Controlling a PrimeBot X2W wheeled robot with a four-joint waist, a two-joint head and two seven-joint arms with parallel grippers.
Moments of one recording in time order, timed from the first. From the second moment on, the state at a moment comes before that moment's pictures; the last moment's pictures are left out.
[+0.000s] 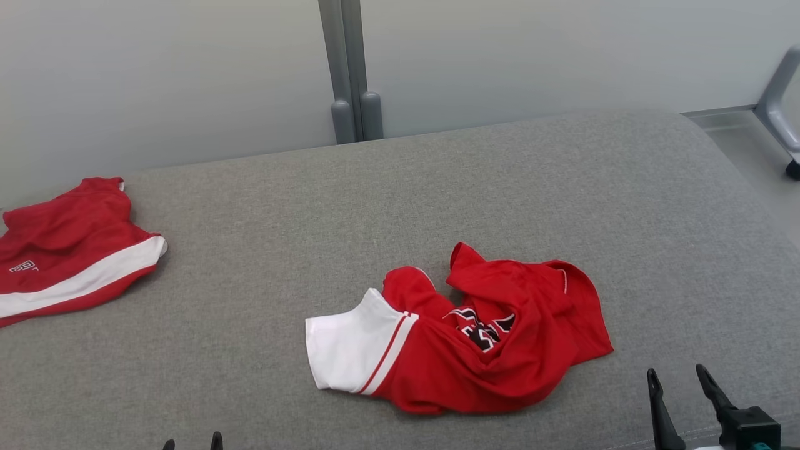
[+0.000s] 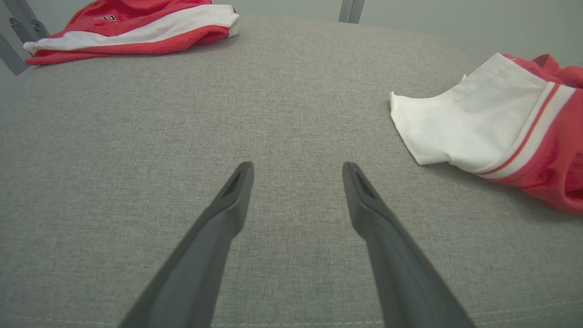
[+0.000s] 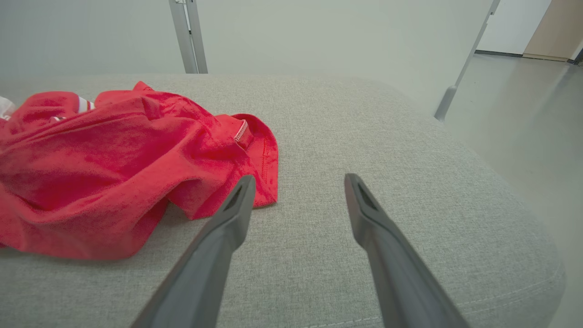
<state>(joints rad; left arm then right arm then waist) 0.21 0.35 -0.36 0.23 -0.61 0.18 -0.26 0.18 -0.08 -0.09 0.20 0.02 0.13 -0.26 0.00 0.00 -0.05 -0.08</state>
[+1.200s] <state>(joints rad) 0.26 0.11 0.00 0.26 -0.29 -0.09 -0.26 0.13 -0.09 -0.01 0.13 0.02 0.13 -0.26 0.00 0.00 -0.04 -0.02</state>
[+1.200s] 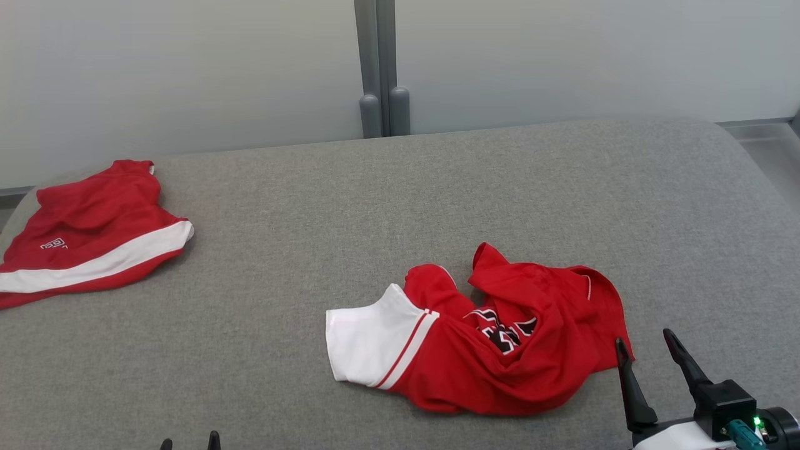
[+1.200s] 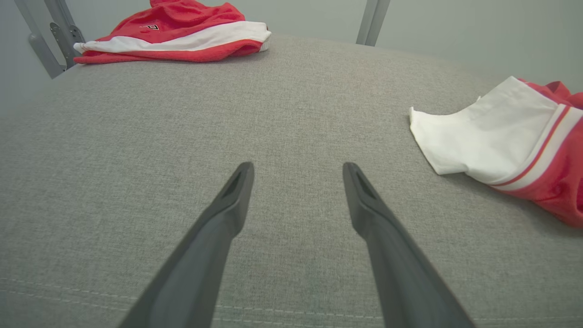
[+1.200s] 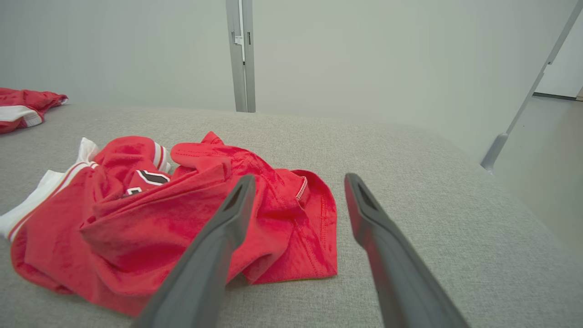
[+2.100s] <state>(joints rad) -0.25 0.07 -0.29 0.34 -0.45 -0.13 0.19 -0.69 -0.79 0.99 0.24 0.64 0.13 0.16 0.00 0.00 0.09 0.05</state>
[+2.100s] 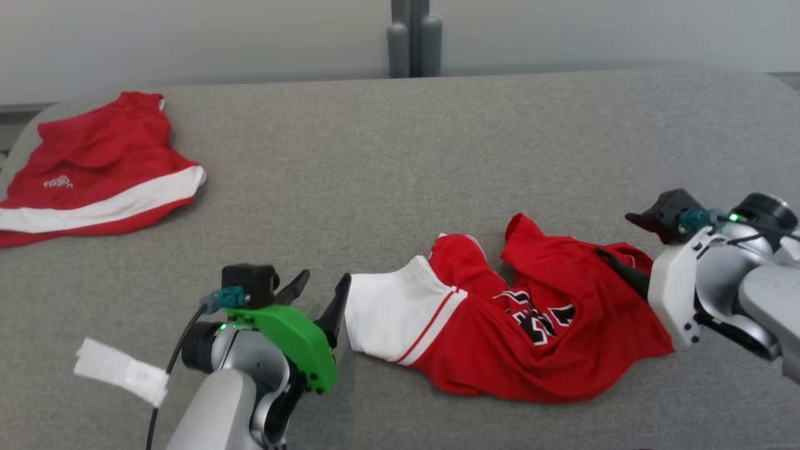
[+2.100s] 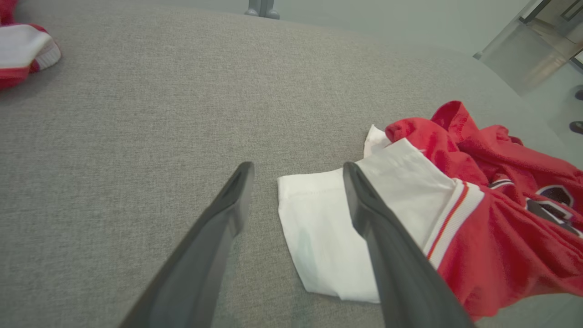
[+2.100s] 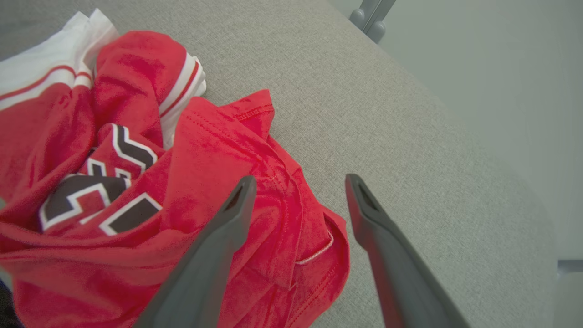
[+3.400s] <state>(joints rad) -0.57 0.05 -0.63 0.62 -0.77 -0.13 0.26 -0.95 -0.96 1.28 0.04 0.92 0.13 0.49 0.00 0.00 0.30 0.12</state>
